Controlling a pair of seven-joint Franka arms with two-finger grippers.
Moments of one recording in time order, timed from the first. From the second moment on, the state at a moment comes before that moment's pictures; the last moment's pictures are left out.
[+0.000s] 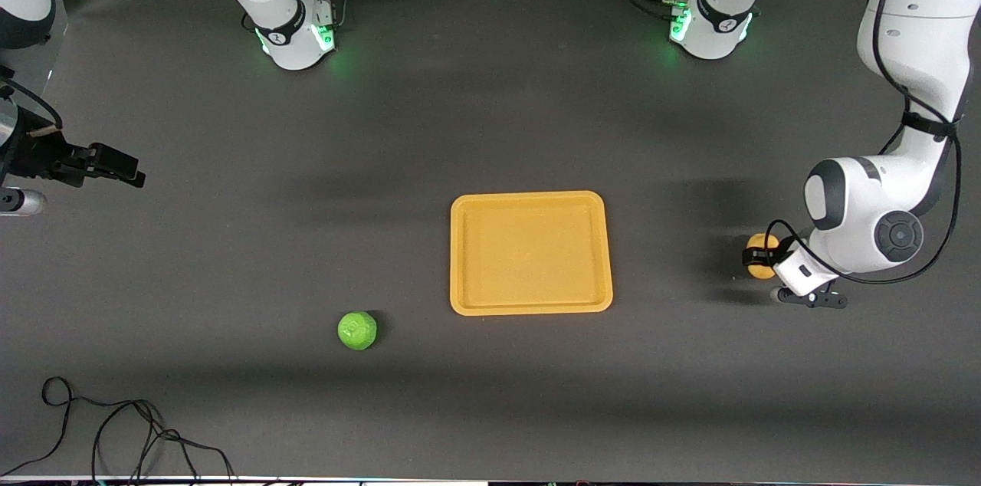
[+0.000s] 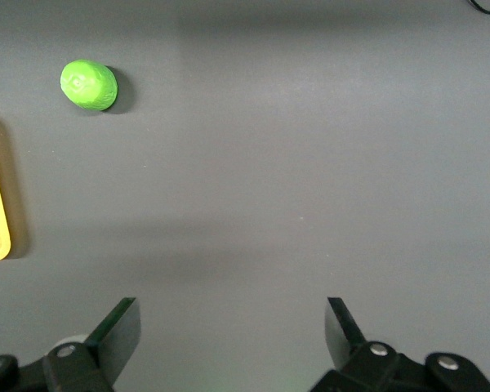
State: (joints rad) left arm 0.14 0.53 -0.10 -1.90 0.00 2.29 0.16; right arm -0.01 0.05 -0.03 -1.61 0.00 1.60 0.01
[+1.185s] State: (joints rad) left arm -0.37 0.65 -0.16 -1.64 -0.01 2.26 -0.58; right arm -0.01 0.05 -0.04 -1.61 0.00 1.60 0.01
